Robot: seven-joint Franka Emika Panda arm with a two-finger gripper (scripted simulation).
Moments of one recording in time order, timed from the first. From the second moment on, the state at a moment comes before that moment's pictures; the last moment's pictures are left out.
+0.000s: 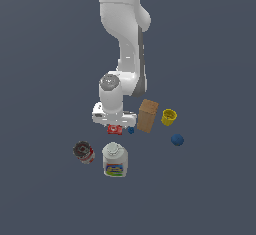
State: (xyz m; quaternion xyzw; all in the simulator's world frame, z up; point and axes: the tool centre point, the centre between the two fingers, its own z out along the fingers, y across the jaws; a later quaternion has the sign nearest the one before) arm -0.030 -0.064 0.030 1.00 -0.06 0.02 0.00
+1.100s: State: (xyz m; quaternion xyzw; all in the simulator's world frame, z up) arm -0.035 -0.064 0.049 1.00 -0.06 0.02 0.00
